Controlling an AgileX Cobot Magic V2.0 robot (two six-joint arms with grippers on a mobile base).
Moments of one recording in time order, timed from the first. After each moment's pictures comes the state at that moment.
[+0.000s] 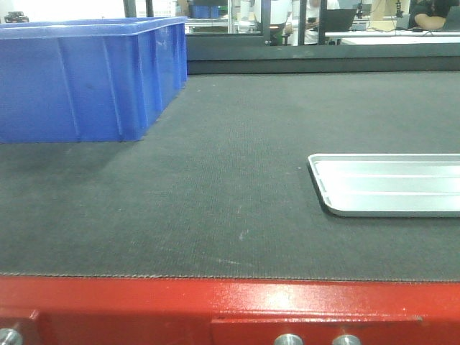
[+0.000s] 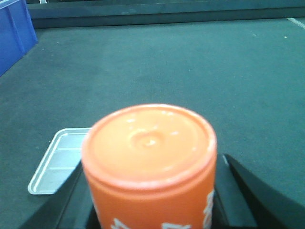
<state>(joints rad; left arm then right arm) -0.07 -0.01 0.03 -0.07 0.07 0.03 -0.06 0.12 -0.45 0.00 0.62 0.10</state>
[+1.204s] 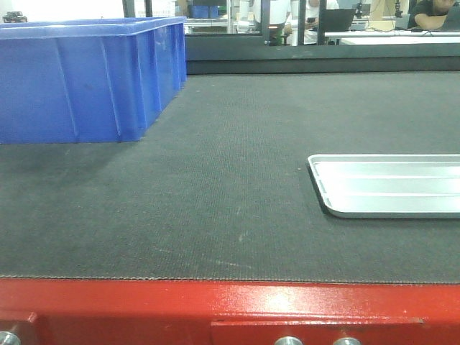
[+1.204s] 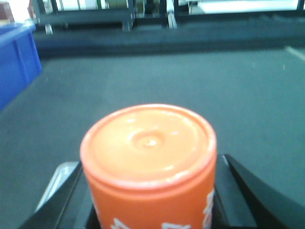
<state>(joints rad) -0.07 -0.01 0.03 -0.07 0.07 0.03 -0.06 0.20 -0.47 0.00 0.43 0.10</state>
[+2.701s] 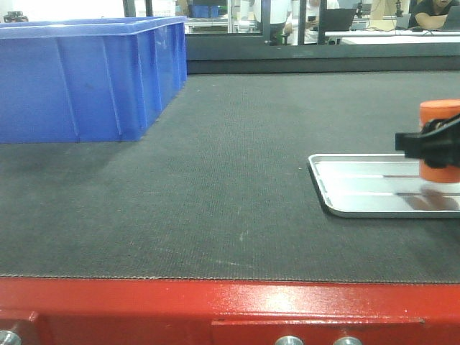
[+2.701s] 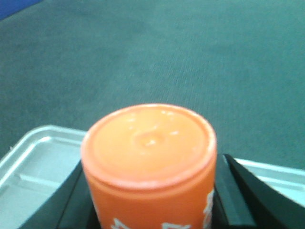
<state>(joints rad) -0.07 -0.01 0.03 -0.07 0.07 0.03 0.07 1.67 -0.37 -0.11 -0.99 0.10</state>
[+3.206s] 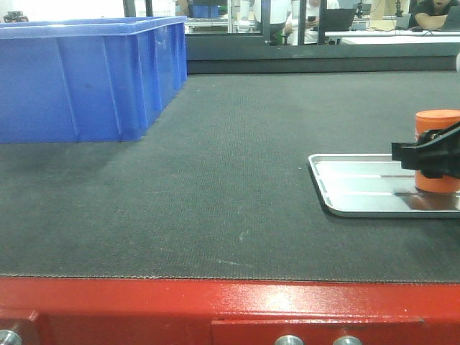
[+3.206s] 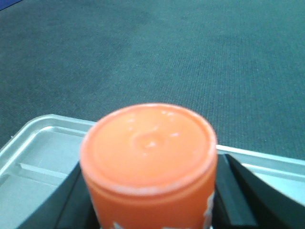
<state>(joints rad) -0.07 -0.01 0.03 -0.07 0.07 0.03 0.07 1.70 -0.37 -0.12 -1.00 0.10</state>
